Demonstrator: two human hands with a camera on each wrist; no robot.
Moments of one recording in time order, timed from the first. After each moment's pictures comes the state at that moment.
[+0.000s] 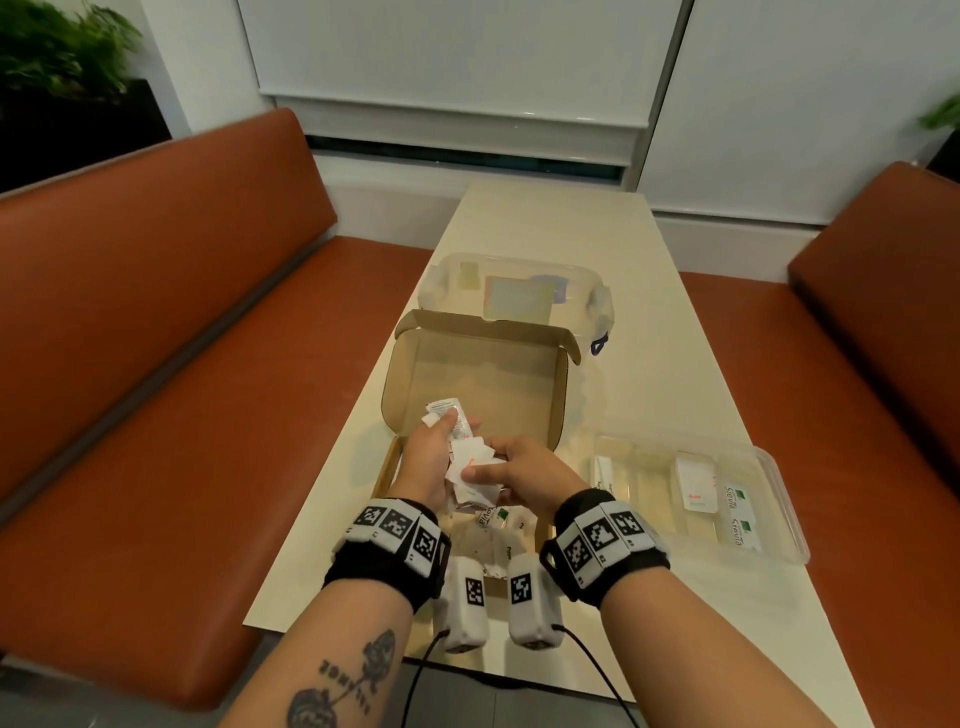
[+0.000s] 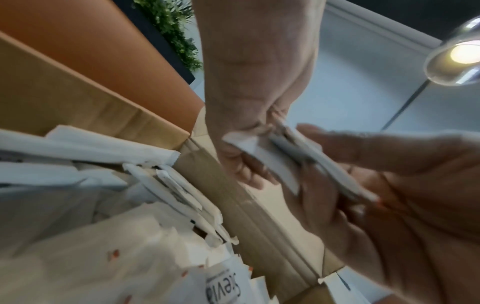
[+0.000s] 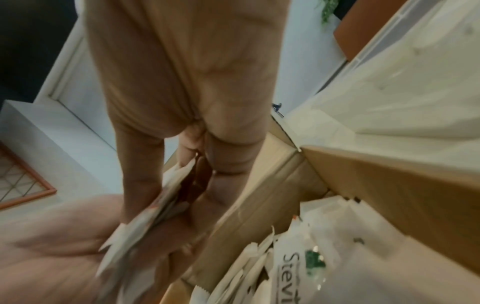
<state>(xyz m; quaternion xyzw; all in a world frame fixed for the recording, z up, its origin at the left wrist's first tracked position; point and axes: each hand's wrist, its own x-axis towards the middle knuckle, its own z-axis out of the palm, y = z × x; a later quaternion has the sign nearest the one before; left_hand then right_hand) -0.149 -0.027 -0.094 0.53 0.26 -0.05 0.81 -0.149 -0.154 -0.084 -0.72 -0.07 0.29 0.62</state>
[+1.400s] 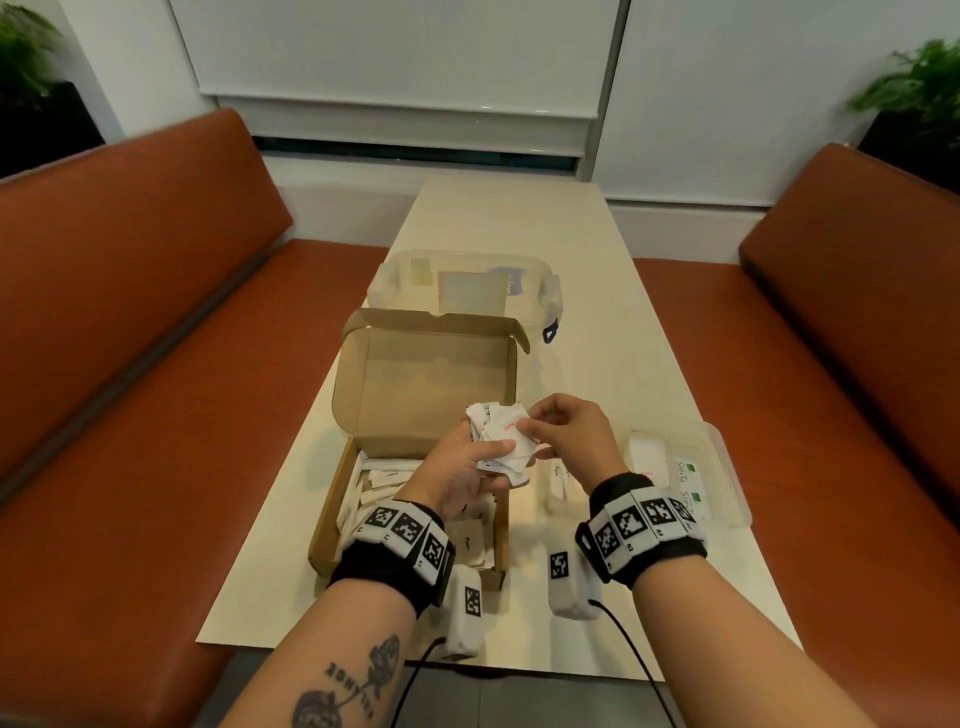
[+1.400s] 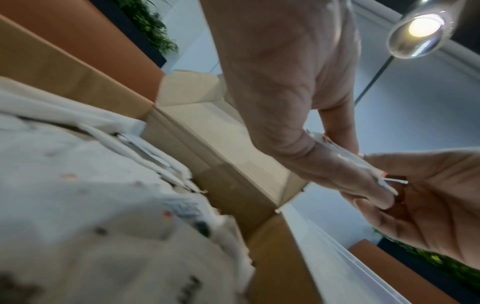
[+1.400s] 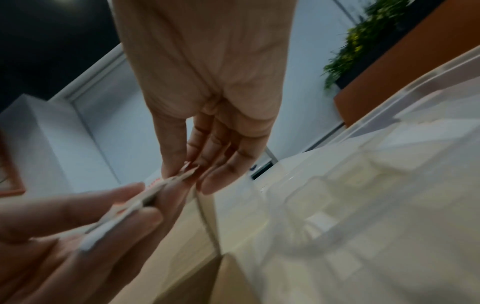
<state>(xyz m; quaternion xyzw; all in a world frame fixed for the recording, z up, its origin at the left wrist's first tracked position) -0.155 -0.083 -0.093 0.52 0.08 -0.22 0.82 -0.138 -0.235 -0.076 -0.79 0.03 0.03 0.62</state>
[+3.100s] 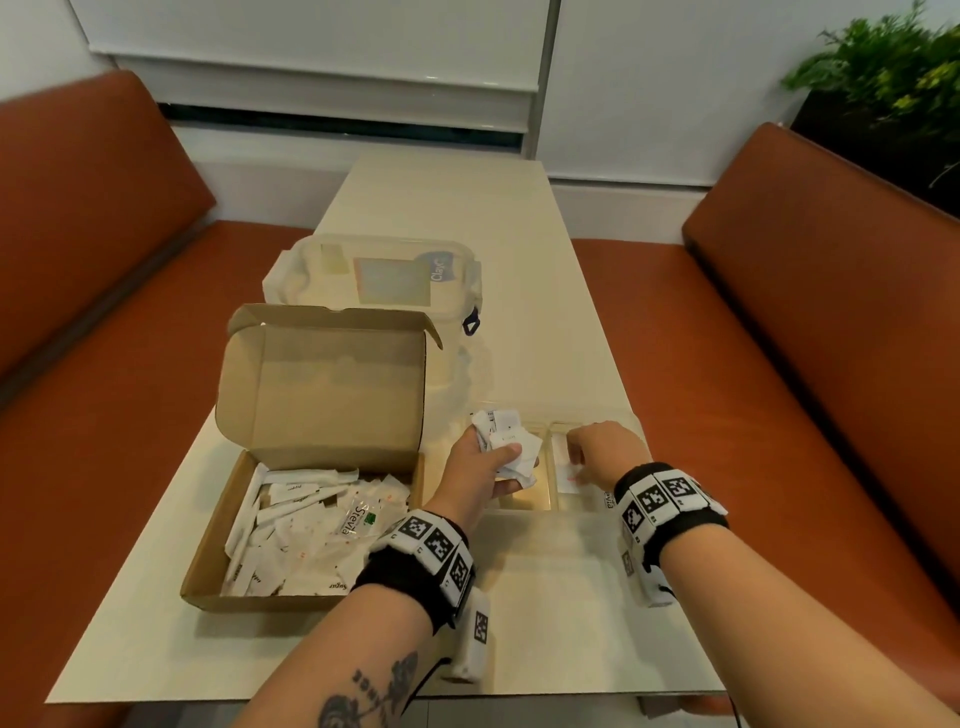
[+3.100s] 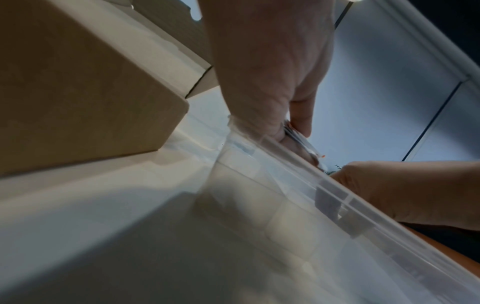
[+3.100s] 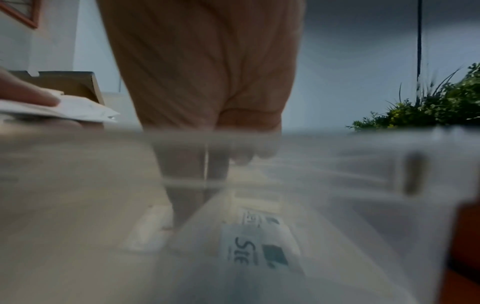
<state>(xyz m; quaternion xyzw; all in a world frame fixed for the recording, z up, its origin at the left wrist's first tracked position) -0.135 -0.197 -0.125 0.53 0.09 -0.18 0.82 -0.102 -0.376 -0.111 -0.99 -0.05 0.16 -0.01</state>
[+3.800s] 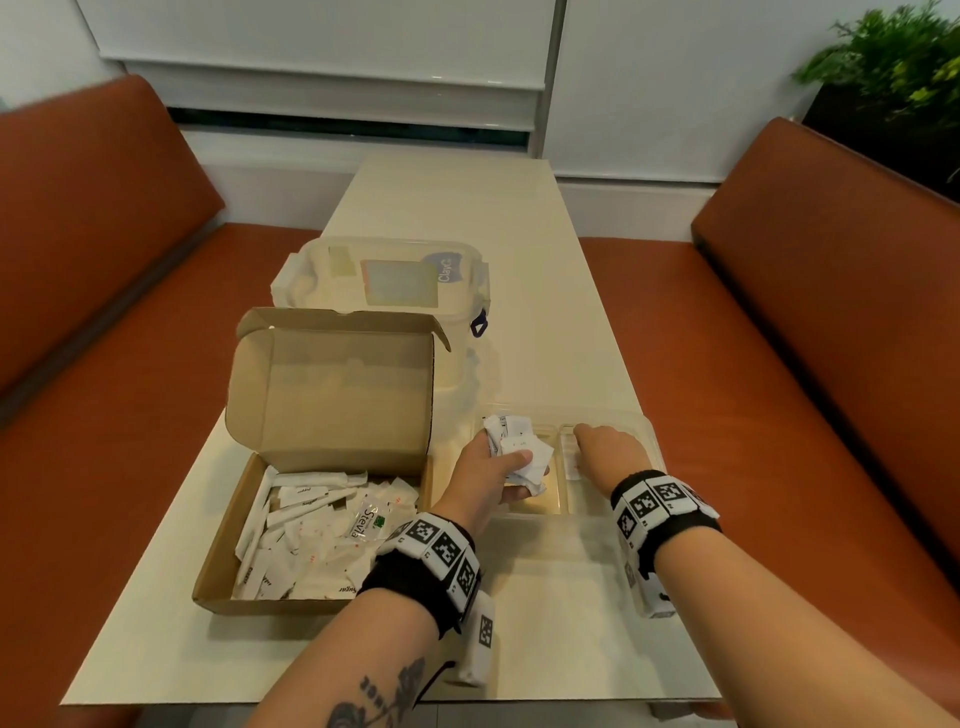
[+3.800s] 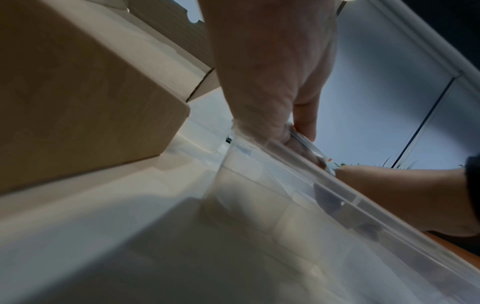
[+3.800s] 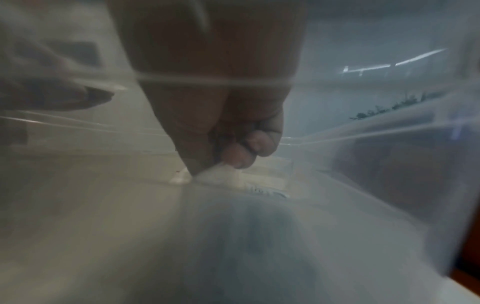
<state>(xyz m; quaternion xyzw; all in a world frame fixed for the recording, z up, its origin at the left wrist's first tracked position) -0.135 -0.195 -0.125 0.55 0.08 -0.20 0.80 -0.098 -0.367 -0.127 -0.99 -0.02 0.12 -0.03</state>
